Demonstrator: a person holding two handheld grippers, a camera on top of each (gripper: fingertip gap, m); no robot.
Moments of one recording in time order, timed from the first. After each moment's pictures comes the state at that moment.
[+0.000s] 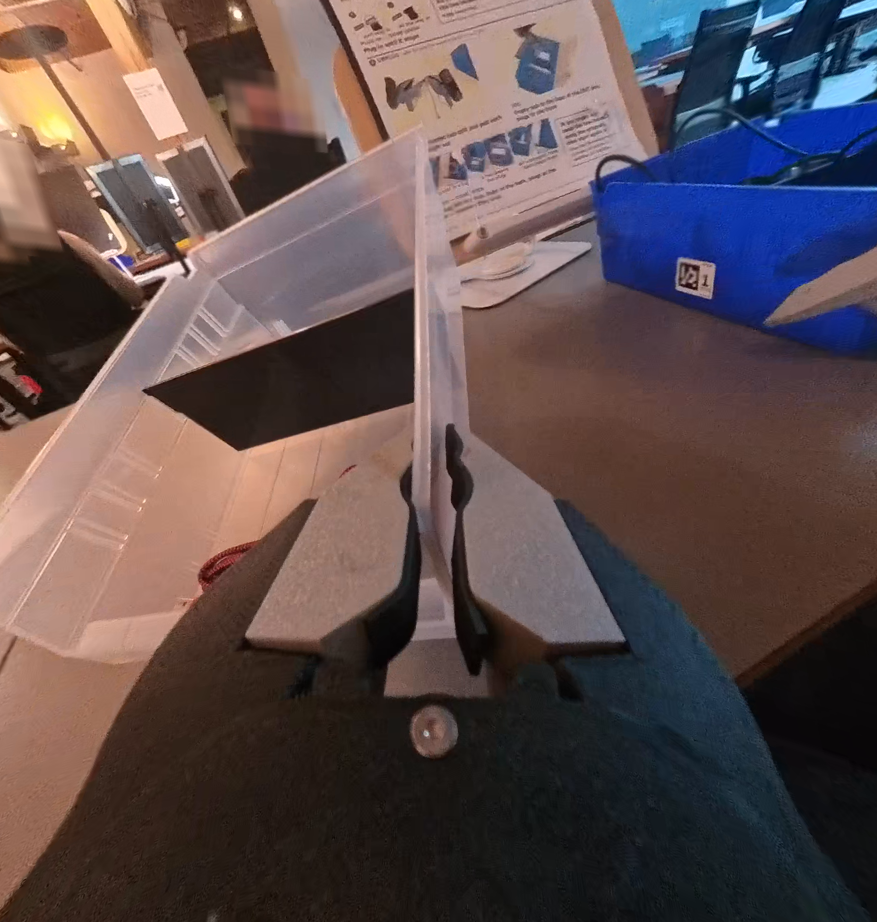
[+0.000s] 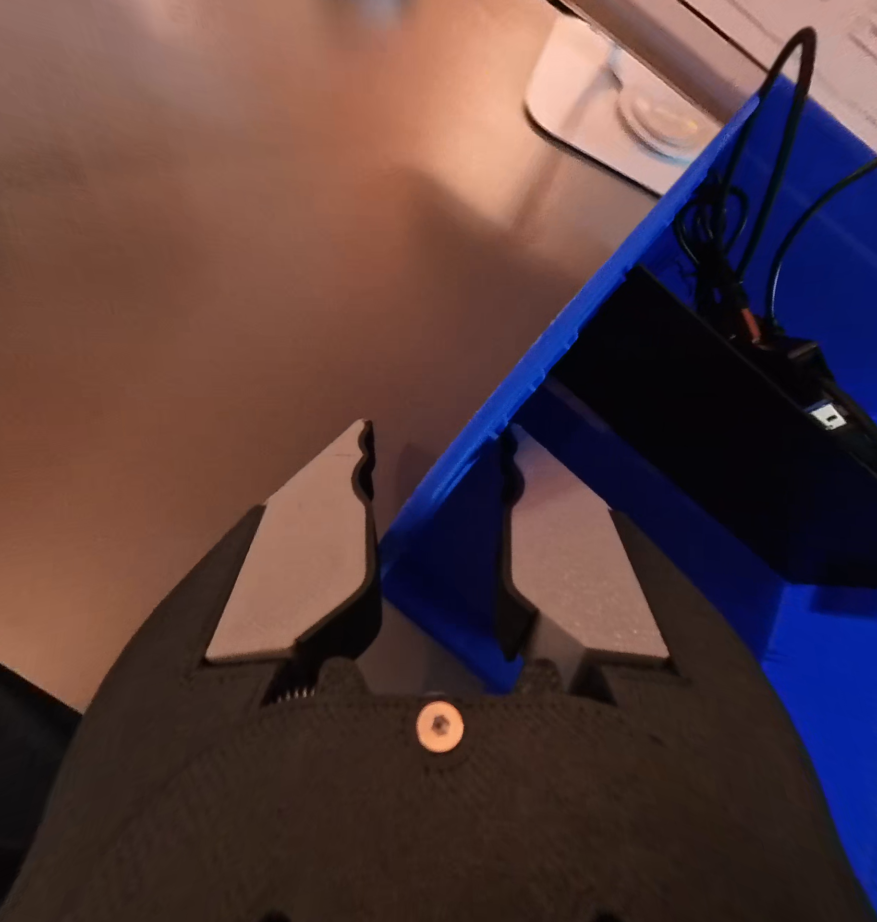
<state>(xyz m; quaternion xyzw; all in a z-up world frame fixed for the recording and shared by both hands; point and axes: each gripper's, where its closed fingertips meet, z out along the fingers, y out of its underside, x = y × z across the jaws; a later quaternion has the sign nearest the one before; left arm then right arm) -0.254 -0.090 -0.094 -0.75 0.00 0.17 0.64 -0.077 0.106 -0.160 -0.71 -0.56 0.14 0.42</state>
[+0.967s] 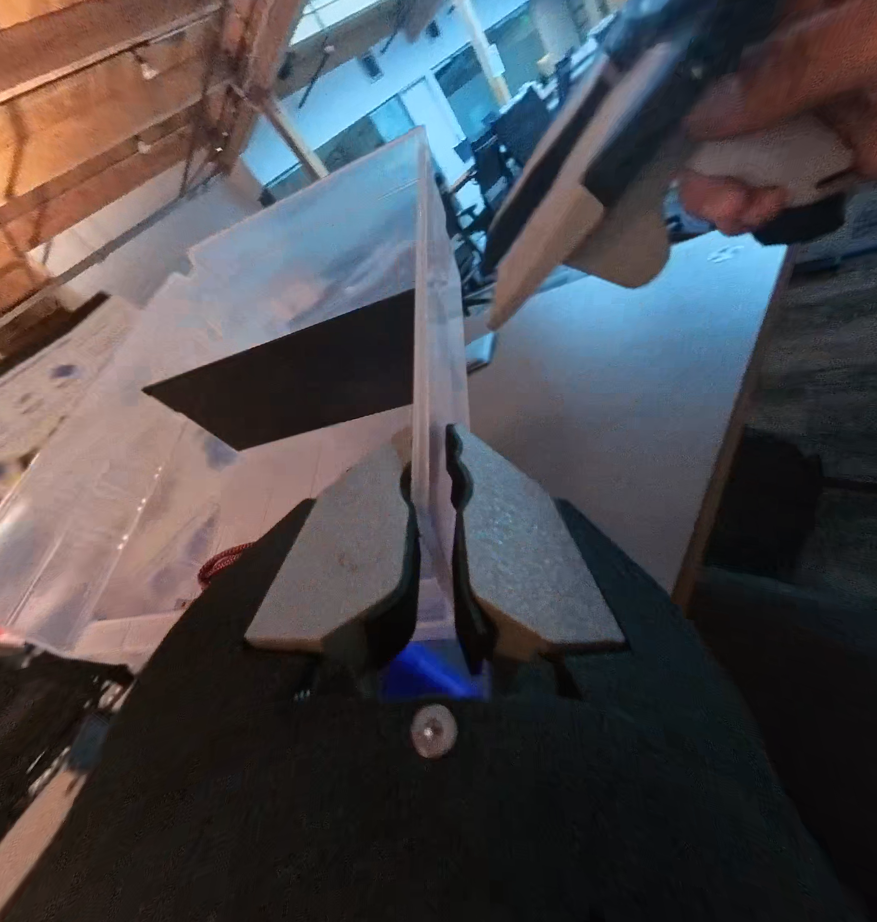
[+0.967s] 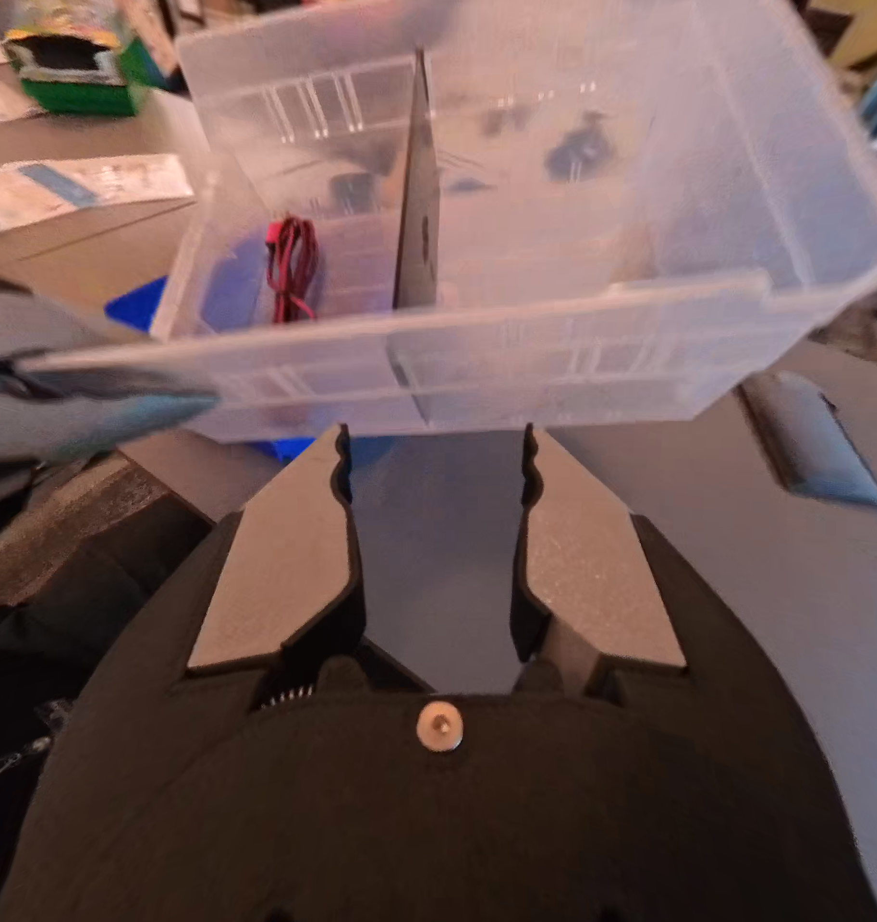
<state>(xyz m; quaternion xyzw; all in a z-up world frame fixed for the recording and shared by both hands) 0.060 0.044 0.019 -0.67 0.28 0.15 0.67 0.104 0.122 0.024 -0.65 -0.50 0.30 0.49</state>
